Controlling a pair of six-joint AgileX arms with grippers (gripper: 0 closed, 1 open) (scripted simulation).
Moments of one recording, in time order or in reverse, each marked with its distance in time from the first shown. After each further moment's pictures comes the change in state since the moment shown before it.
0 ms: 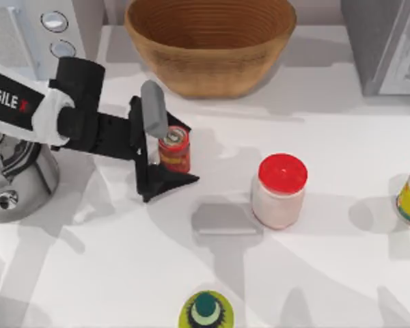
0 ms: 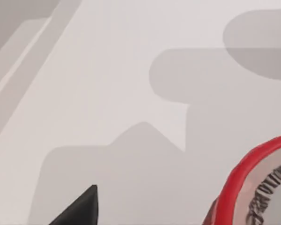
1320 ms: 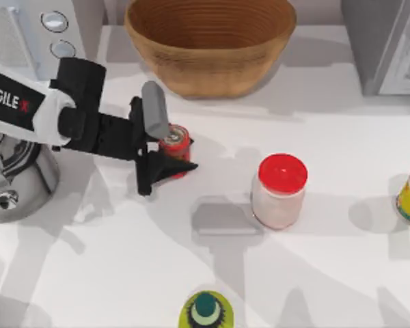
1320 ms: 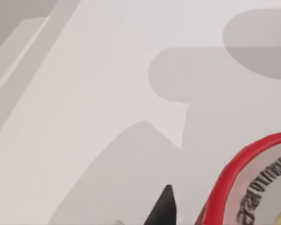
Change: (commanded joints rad) left arm 0.000 0.000 0.000 0.000 0.000 0.000; right arm 0.000 0.000 0.000 0.000 0.000 0.000
